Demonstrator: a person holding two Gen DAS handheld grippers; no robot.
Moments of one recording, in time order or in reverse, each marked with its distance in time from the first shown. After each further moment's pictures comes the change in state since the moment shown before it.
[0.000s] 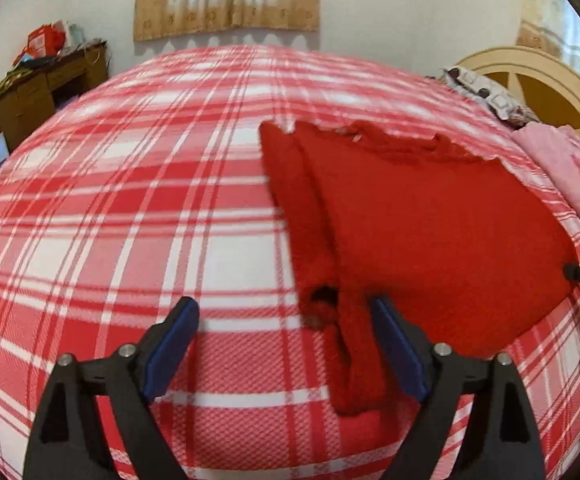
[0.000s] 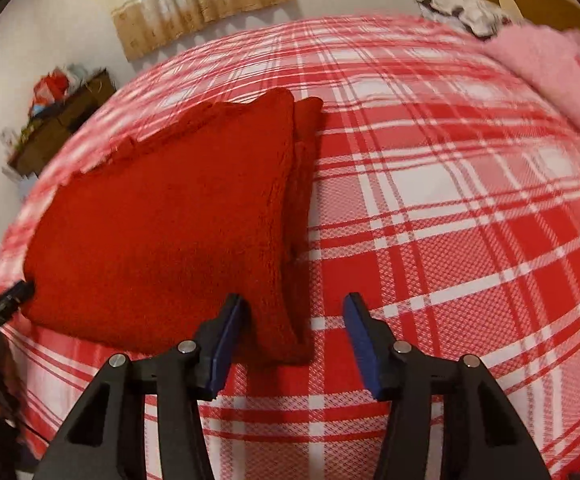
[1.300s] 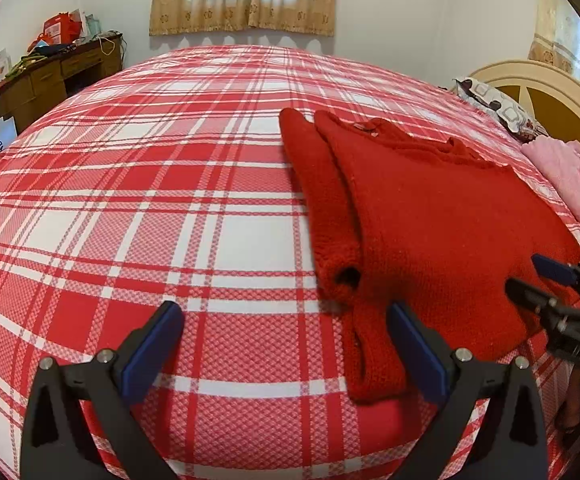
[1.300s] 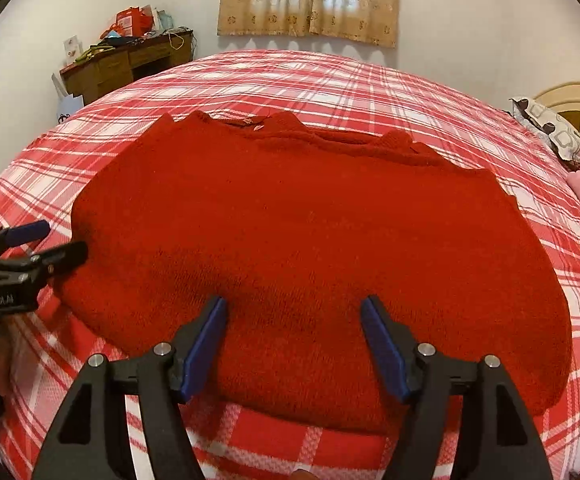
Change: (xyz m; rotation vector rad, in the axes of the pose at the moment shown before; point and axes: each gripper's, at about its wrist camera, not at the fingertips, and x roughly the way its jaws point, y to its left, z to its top) left arm 0.000 0.008 -0.015 -0.051 -0.038 0.010; right arm 0.034 0.186 -0.018 -0.355 -0.116 0.007
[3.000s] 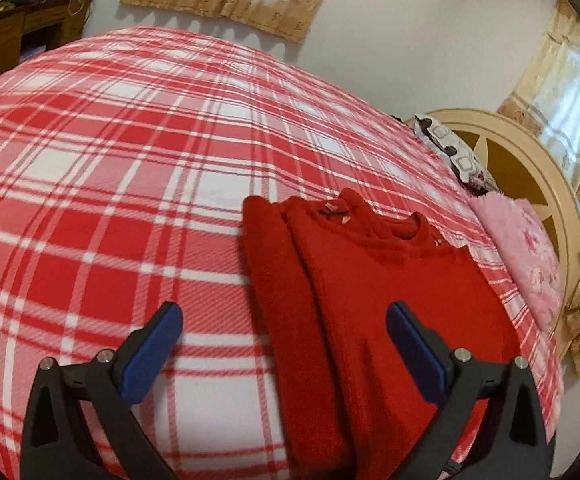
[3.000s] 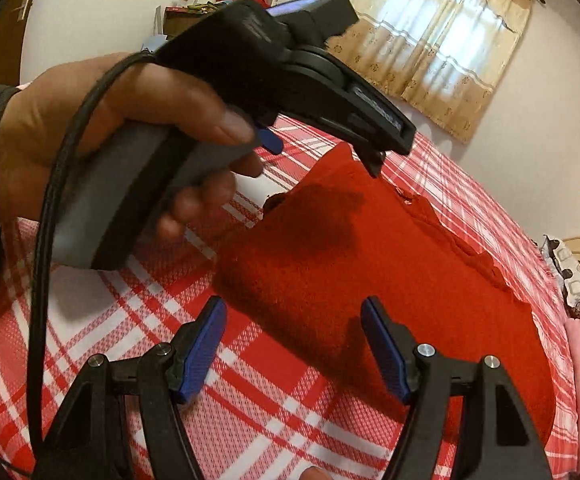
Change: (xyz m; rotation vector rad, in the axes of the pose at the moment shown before) left arm 0.043 0.023 0.085 -0.118 0.021 -0.322; right arm -0.021 0.138 -0.015 -0.455 -0.130 -0.021
